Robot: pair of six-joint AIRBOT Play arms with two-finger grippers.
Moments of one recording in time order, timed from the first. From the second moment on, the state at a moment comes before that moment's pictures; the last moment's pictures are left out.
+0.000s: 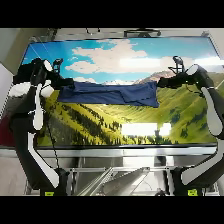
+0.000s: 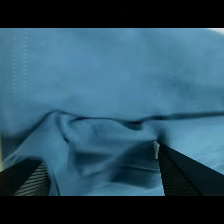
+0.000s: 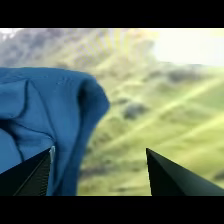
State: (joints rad) left arm 0.04 -2.07 2.03 1.43 -1.36 -1.47; right arm -0.14 -1.83 1.58 -1.10 1.02 1.23
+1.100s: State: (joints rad) left arm 0.13 -1.97 2.02 1.53 -1.50 -1.55; right arm -0.12 -2.01 1.62 -0.74 1.22 1.22
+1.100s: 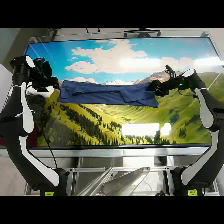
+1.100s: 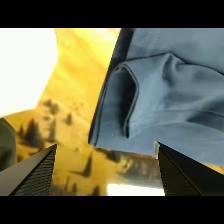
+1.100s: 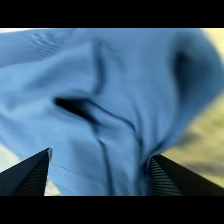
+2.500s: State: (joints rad) left arm -0.45 -2.25 2.06 0.65 -0.92 -1.47; right arm -0.22 -1.91 2.06 -0.80 1.60 1.26
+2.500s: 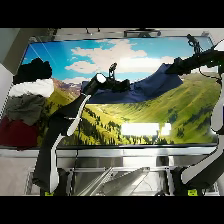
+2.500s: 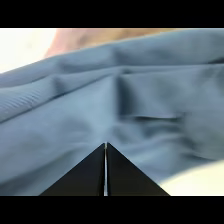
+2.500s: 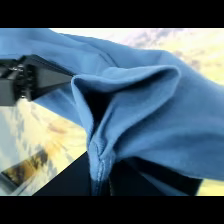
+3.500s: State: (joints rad) left arm 0.30 -1.61 1.89 0.19 -1.53 -1.16; right arm 0.72 -2.16 2.01 -0.57 0.53 1.25
